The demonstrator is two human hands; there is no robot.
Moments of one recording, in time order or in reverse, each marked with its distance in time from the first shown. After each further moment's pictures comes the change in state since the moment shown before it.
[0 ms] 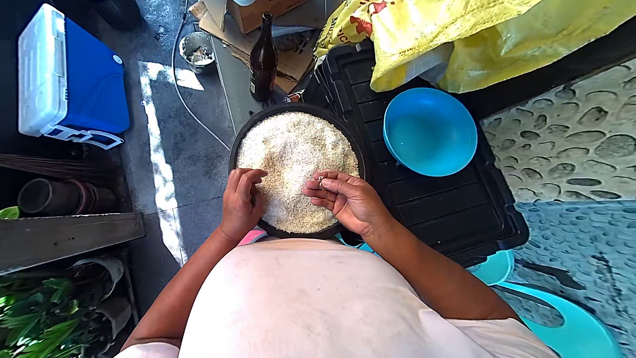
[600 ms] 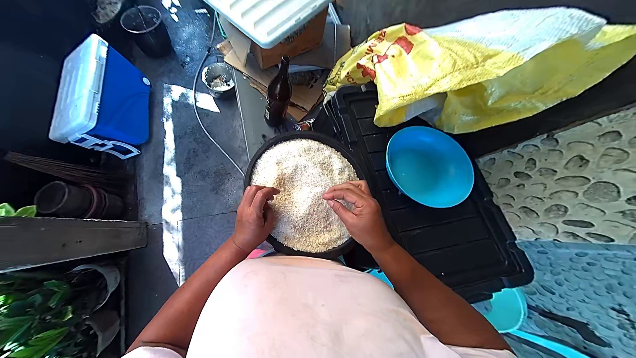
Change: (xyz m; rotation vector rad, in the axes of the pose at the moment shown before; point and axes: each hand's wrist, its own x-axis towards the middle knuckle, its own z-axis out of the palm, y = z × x) left_hand 0.002 -0.002 0.002 0.000 0.033 0.000; right_hand 0.021 0.000 -0.021 -1.243 0.000 -0.930
